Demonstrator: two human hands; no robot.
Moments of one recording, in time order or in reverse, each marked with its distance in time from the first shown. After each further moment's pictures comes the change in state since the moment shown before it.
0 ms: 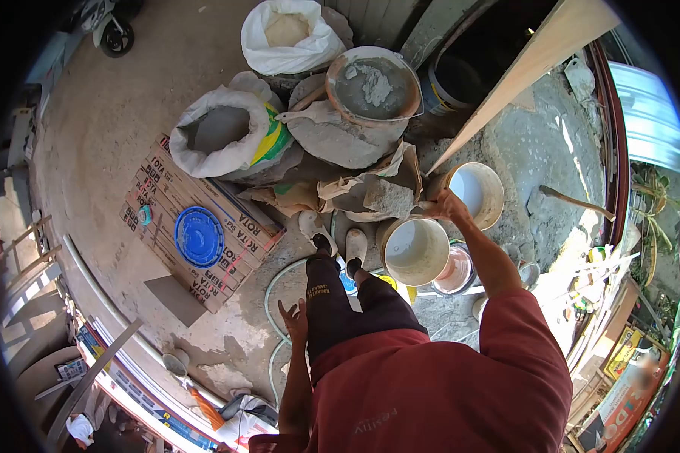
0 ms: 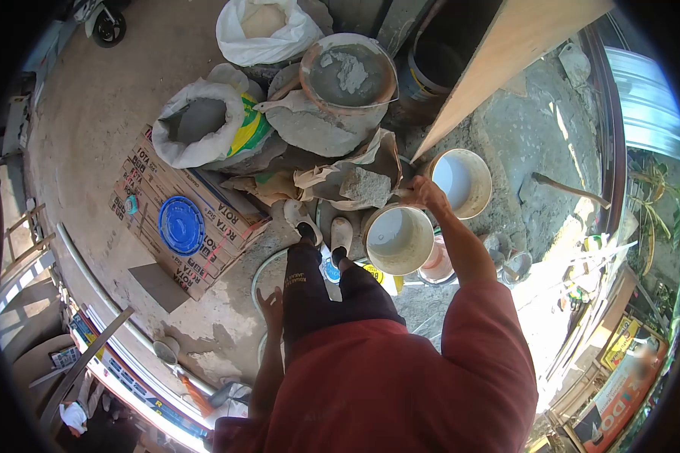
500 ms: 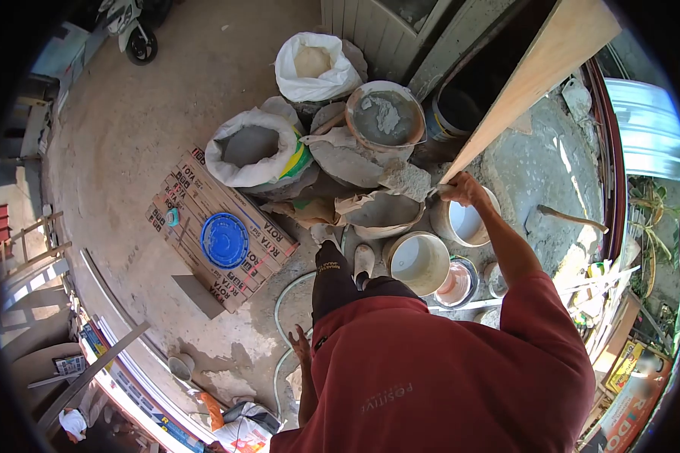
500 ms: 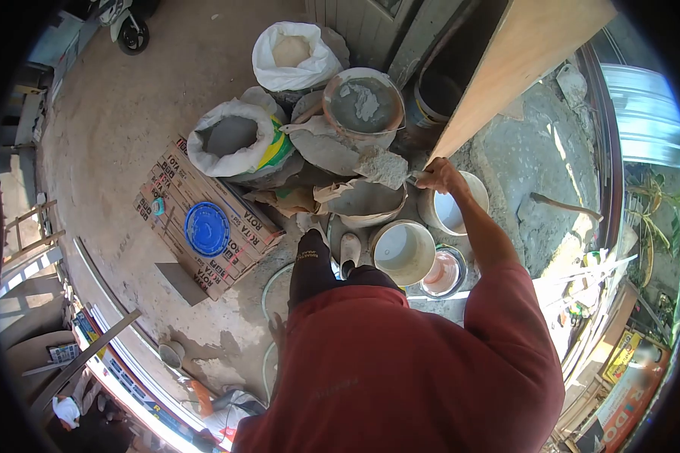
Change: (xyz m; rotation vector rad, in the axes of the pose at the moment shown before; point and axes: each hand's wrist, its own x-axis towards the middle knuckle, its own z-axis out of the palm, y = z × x) left_hand -0.019 -0.065 -0.053 -0.247 0.095 -0.314; right_hand -0.032 -0.069 -0.168 0.378 0.004 0.054
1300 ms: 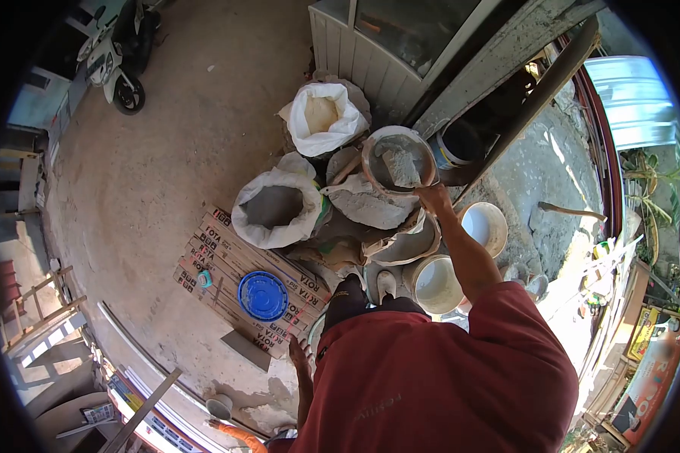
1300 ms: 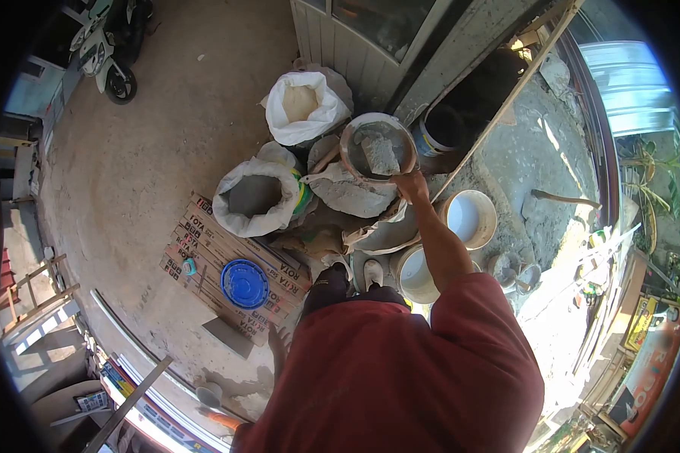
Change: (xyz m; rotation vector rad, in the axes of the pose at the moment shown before) left_hand 0.053 0.211 -0.037 -0.016 -0.185 -0.071; right_hand 0.085 -0.144 0.027 0.523 0.334 0.380
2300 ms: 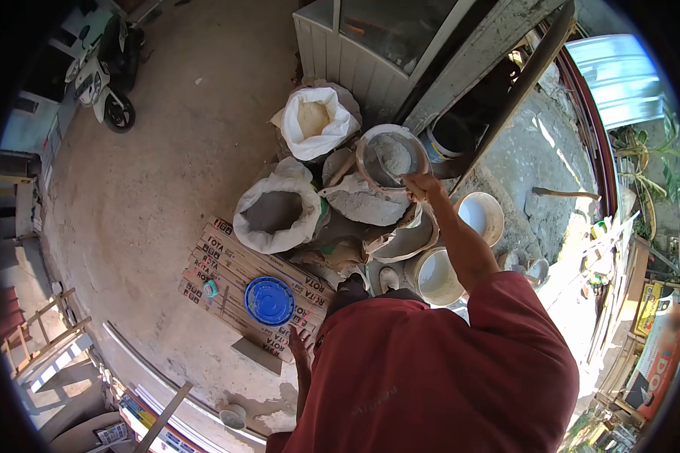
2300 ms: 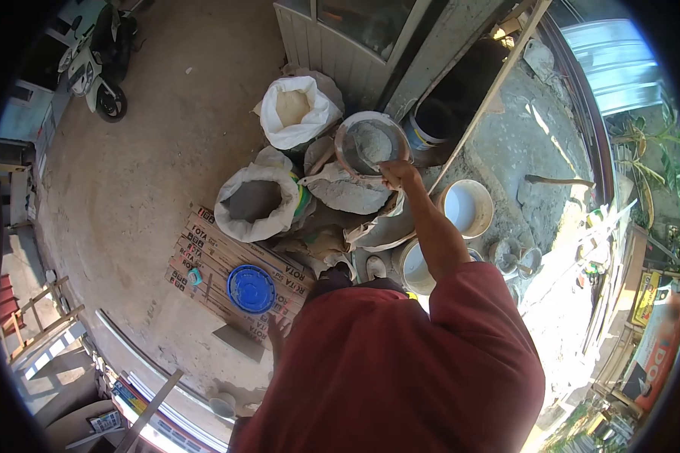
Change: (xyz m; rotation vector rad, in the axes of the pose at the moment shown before) left_hand 0.013 0.051 0.003 0.053 -0.142 0.082; right_hand 0.052 0.010 0.014 0.500 -0.444 0.332
